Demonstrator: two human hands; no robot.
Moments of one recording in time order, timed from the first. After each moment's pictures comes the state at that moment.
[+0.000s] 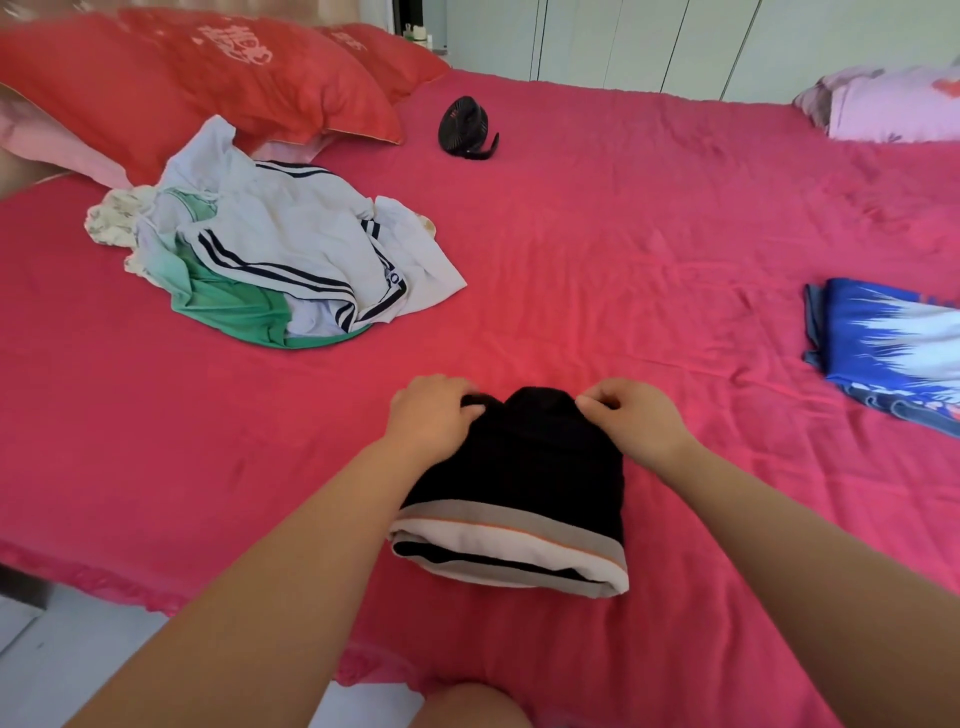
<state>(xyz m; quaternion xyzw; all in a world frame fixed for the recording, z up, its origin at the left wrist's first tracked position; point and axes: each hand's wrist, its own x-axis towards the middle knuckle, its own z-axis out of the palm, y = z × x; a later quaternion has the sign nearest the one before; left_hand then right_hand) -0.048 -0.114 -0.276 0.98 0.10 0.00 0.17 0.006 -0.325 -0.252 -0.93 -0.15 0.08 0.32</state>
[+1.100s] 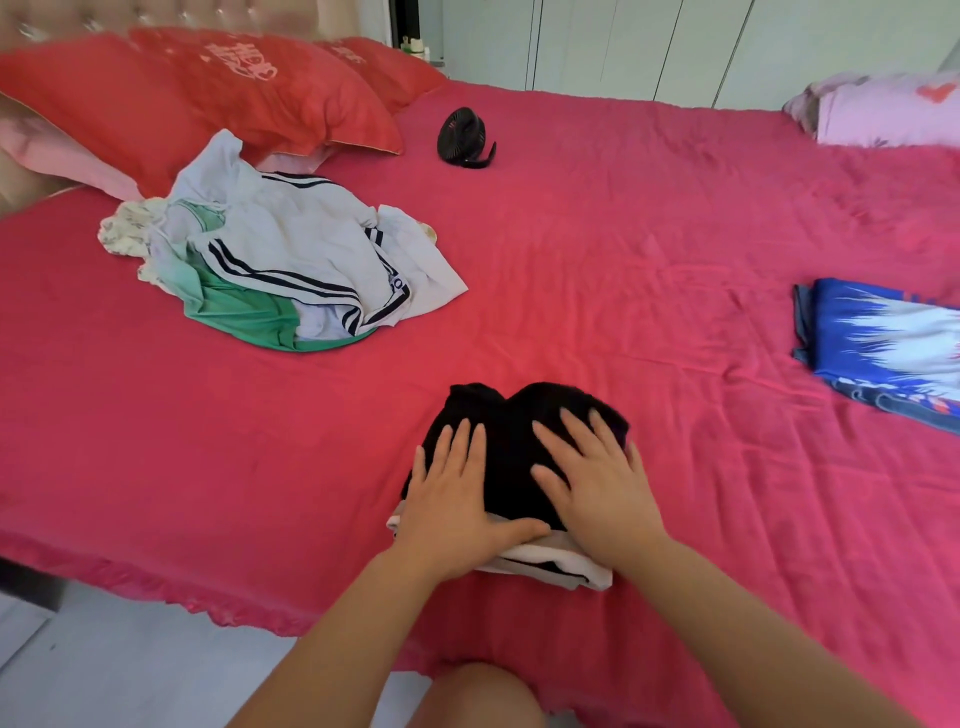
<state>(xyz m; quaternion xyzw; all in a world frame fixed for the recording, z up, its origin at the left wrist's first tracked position) -0.135 -0.159 -0.296 0.98 0.07 -0.05 0.17 -0.079 -0.316 -0.274 -0.96 -0.25 0.01 0.14</state>
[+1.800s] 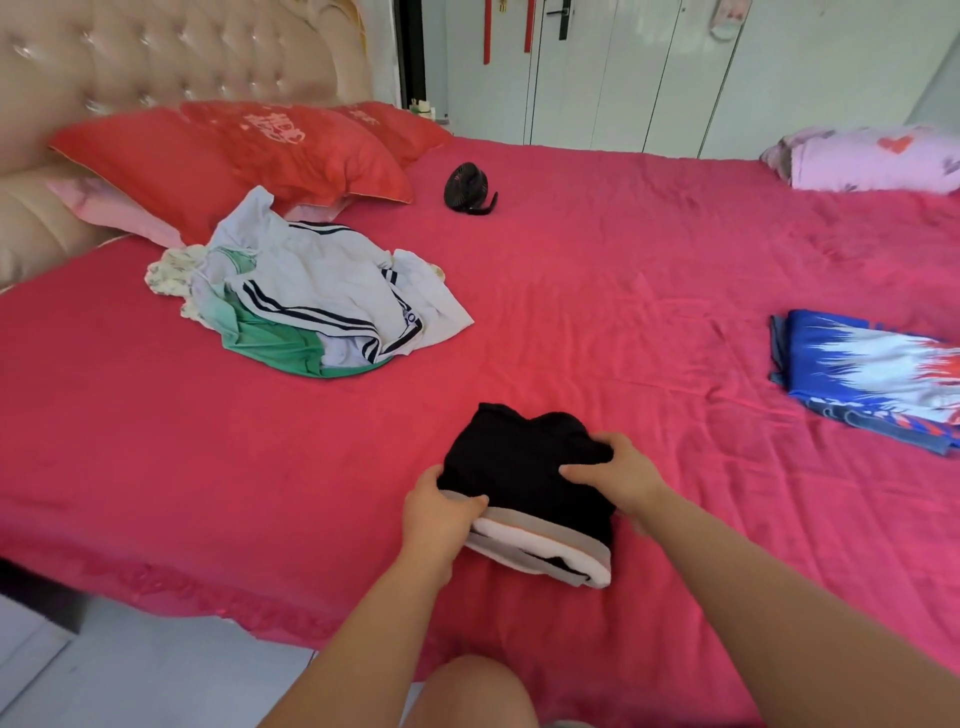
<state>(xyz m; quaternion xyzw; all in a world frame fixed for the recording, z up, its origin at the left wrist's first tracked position) -0.153 -0.159 -0.282 0.75 0.33 0.04 0.57 -0.056 -0.334 -0.261 -0.86 0.04 0.20 0.48</state>
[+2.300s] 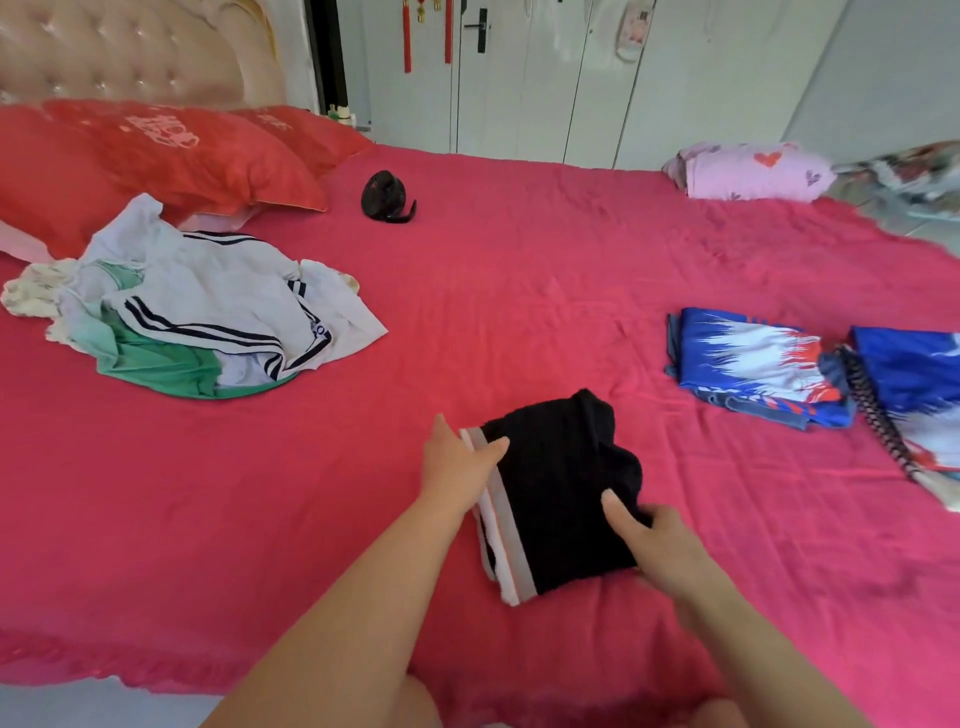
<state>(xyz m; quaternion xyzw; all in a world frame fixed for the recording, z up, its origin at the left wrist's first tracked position) -0.087 -0.243 -0.239 0.79 0.22 0.03 0.58 -0.113 -0.444 -0.251 -0.87 0.14 0.10 0.47</state>
